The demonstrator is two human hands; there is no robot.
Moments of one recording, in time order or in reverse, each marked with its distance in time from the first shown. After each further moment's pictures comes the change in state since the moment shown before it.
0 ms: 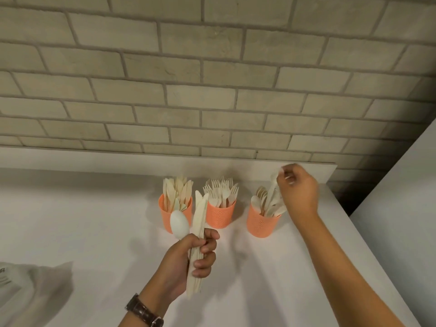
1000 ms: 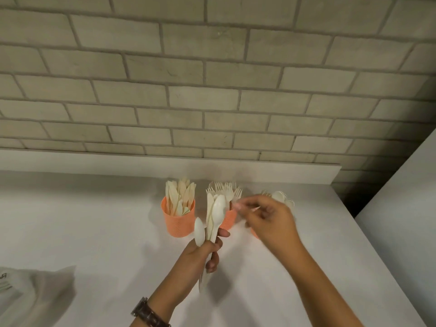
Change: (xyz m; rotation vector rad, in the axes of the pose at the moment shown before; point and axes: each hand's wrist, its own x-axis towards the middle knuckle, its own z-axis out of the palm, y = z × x) left_hand 0.008 -0.005 0.006 0.601 0.180 0.170; right_hand -0.076 -0.063 -0.004 0.433 -0.426 0.160
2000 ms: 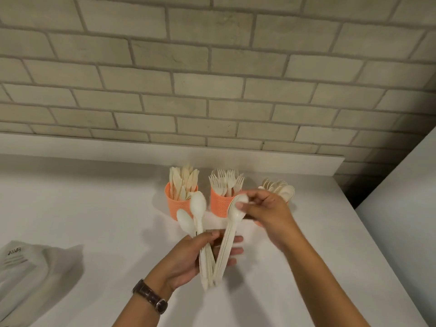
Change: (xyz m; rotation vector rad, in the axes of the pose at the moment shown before) left_hand -0.010 -0.010 -0.009 -0.395 -0.211 -0.295; right_hand 0.000 0.020 -0.002 0.361 -0.219 0.141
